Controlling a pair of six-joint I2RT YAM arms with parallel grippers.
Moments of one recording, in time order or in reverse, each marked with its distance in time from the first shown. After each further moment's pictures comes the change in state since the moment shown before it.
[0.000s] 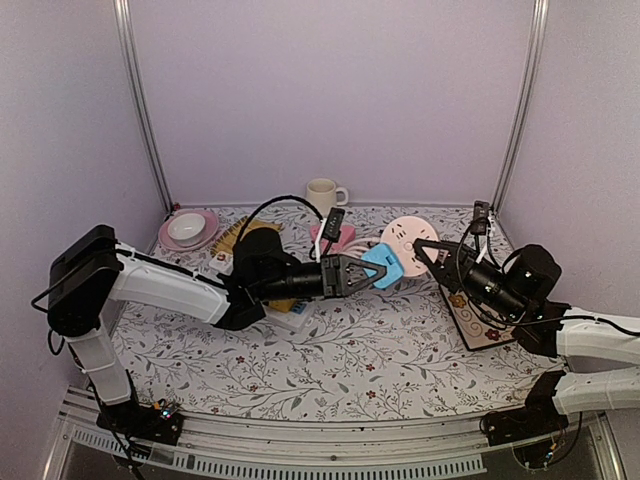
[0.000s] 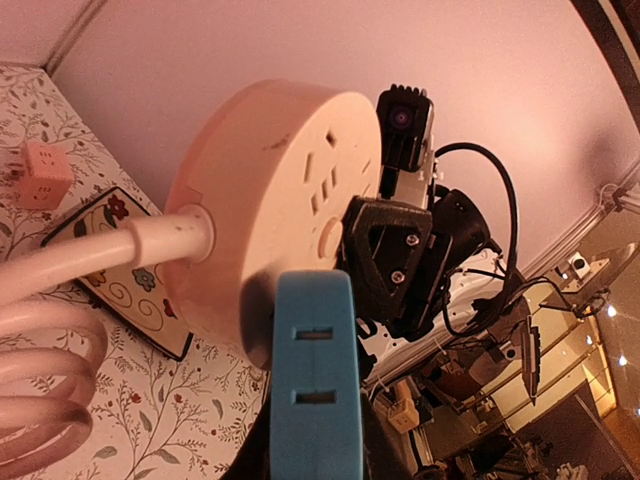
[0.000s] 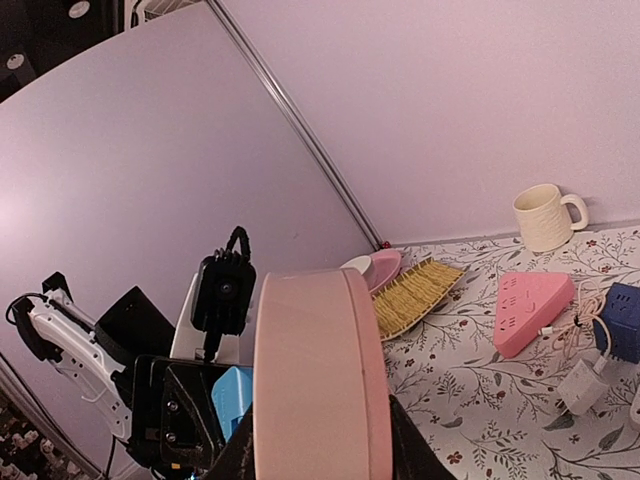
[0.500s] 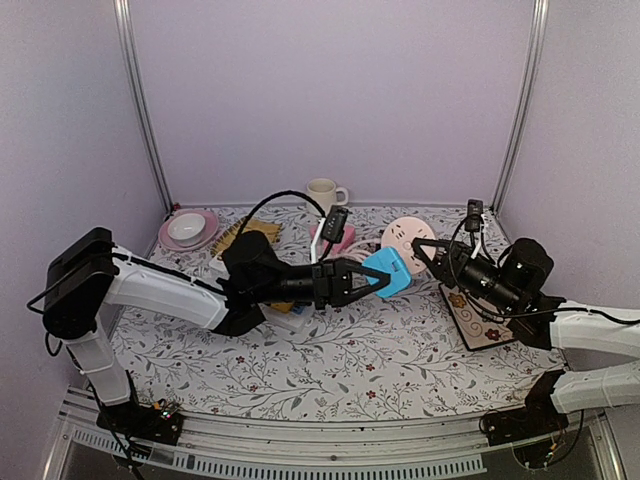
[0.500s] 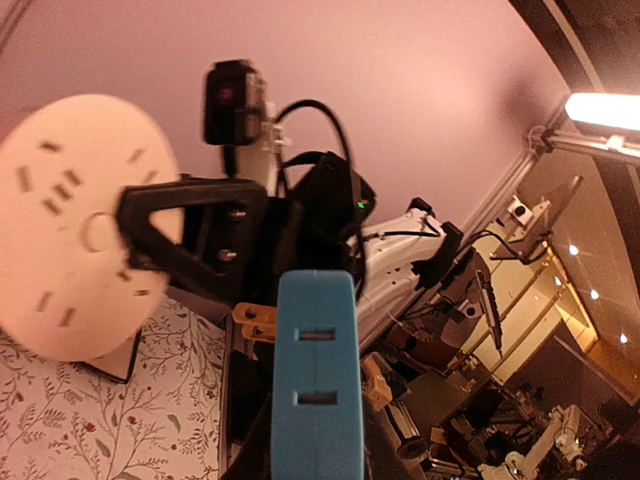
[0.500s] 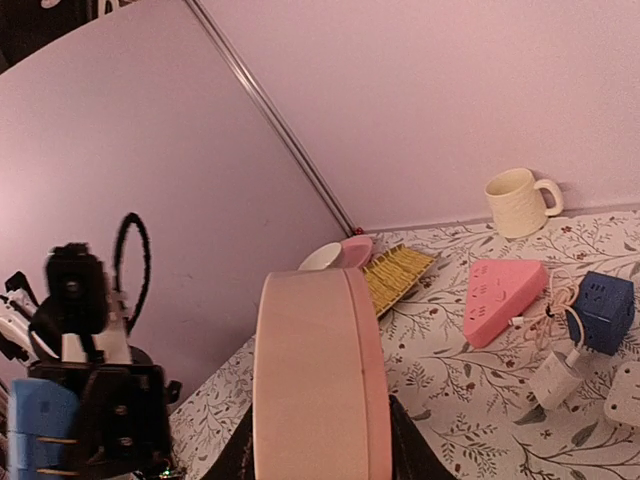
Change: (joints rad) left arm -0.012 -0.006 -0.024 0.157 0.103 0.042; right arm -0.035 0.048 0.023 0.023 -0.055 -0.008
